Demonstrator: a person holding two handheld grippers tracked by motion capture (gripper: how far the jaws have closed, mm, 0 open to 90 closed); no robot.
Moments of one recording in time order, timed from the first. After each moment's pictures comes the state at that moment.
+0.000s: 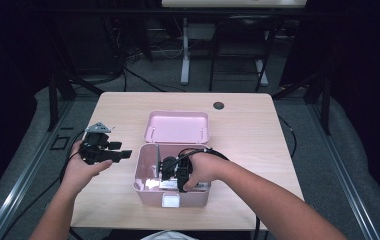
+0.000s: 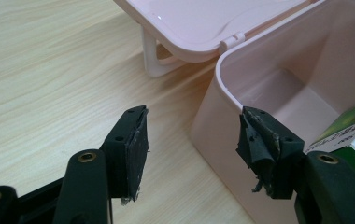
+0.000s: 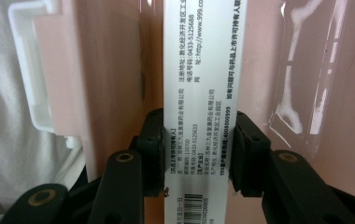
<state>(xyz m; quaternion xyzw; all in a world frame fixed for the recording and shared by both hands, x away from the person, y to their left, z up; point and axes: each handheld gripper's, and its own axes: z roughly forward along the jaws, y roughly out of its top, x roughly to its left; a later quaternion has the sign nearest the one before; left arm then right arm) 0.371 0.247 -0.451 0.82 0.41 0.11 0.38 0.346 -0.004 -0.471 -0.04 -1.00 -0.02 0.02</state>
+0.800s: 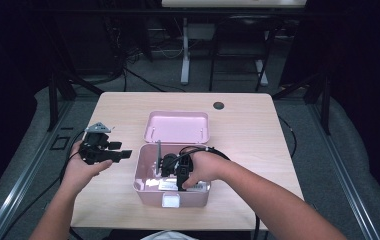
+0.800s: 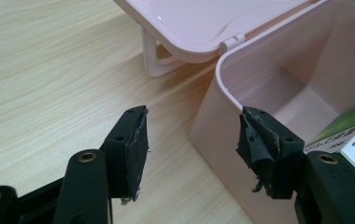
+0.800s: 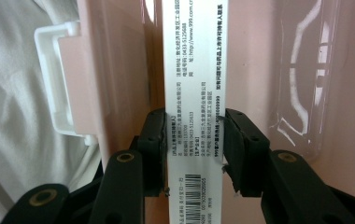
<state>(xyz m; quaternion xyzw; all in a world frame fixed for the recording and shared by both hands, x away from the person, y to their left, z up) 0.371 0.247 -0.451 0.83 0.41 0.11 0.38 0.347 -0.006 -0.462 -0.06 -1.00 -0.04 0.03</state>
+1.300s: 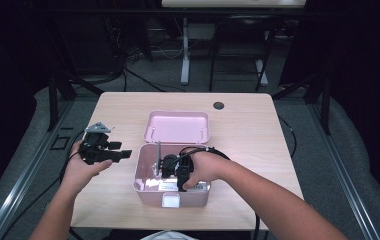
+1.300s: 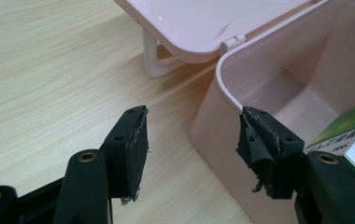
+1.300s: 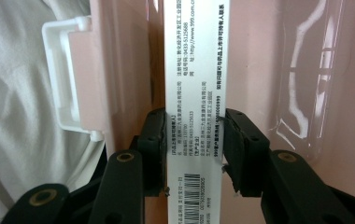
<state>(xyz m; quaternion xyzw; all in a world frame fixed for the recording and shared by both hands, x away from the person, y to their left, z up) 0.371 0.248 -0.451 0.83 0.41 0.10 0.38 0.345 -0.007 -0.462 -0.05 -1.00 -0.04 0.03</state>
